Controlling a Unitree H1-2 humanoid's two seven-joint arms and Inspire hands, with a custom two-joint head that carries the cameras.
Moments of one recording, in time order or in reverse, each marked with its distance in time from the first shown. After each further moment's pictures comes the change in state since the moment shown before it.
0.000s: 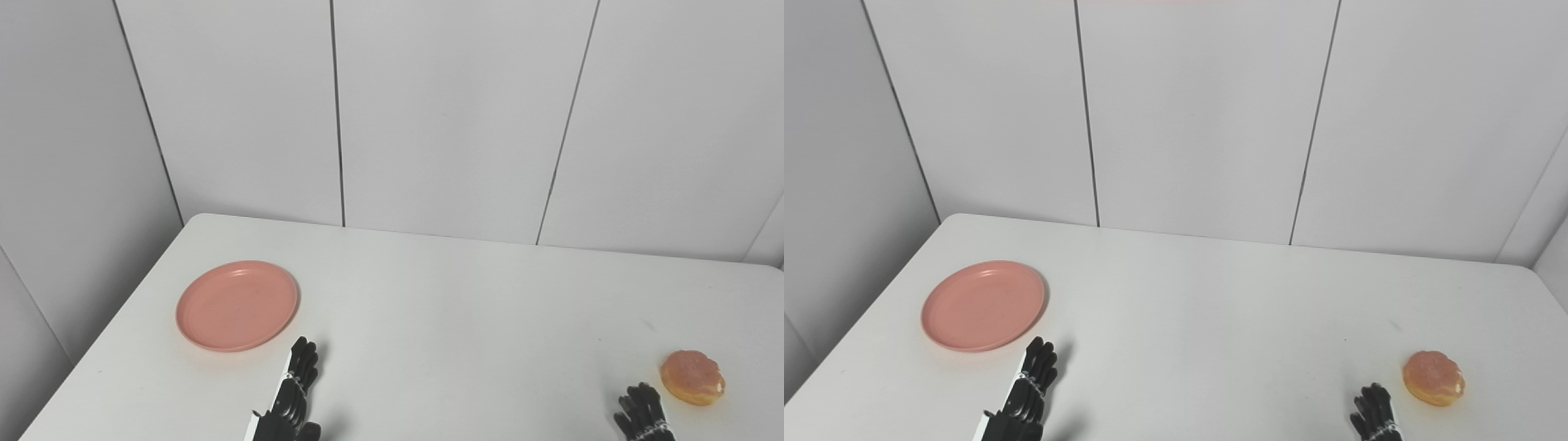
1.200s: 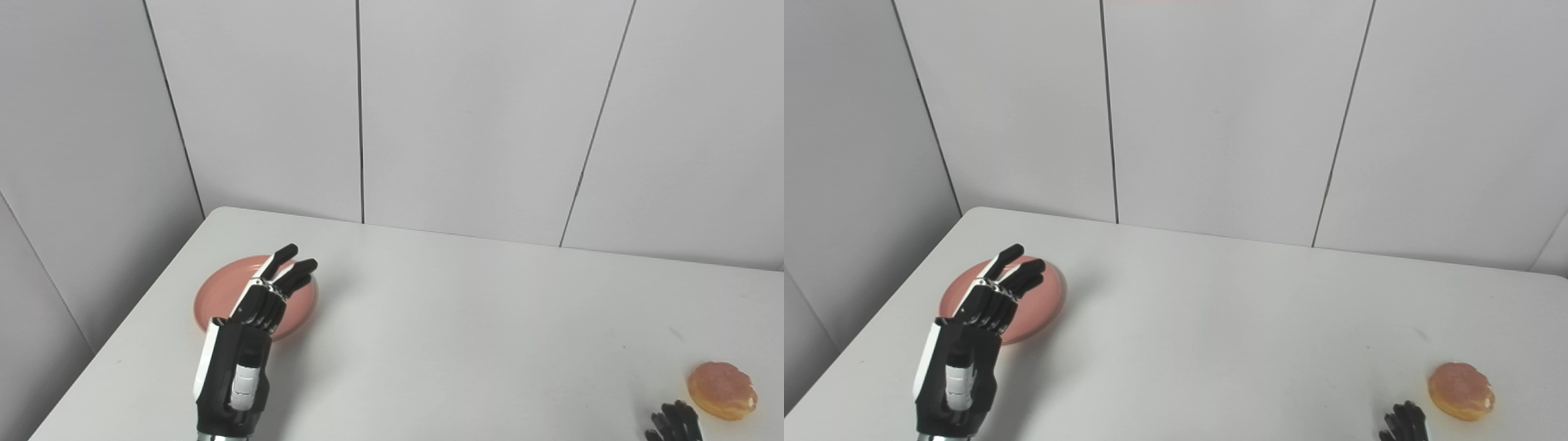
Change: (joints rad) left arm -0.135 0.098 0.182 -0.374 -0.074 0.148 0.006; right arm 0.039 -0.003 0.015 -0.054 0.017 0.017 -0.028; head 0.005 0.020
